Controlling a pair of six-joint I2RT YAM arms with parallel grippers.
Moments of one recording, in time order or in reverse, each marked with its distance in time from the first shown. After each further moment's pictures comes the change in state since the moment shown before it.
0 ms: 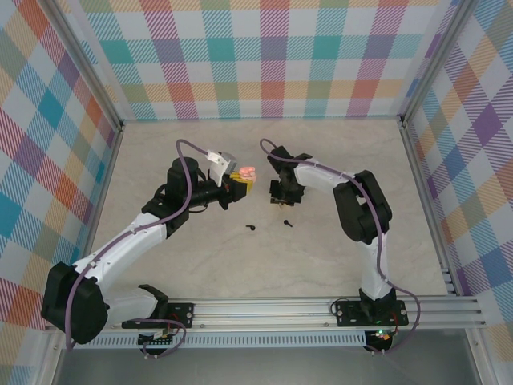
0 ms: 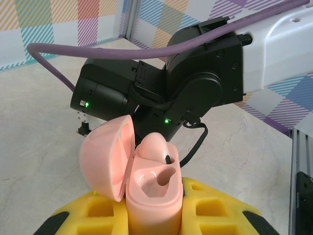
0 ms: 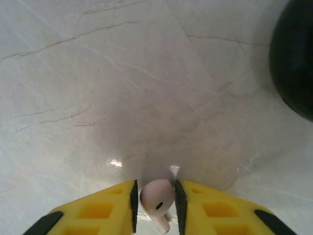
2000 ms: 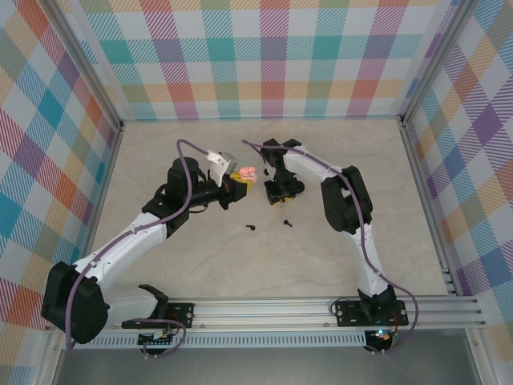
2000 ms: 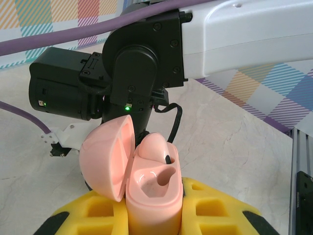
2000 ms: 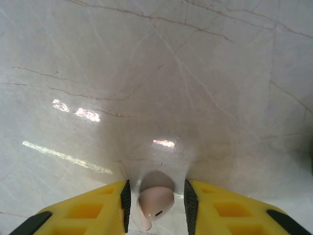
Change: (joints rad) left arm 0.000 0.002 0.000 -0.001 0.000 0.000; right arm -0.004 0.216 0.373 -0.377 0.000 -0.472
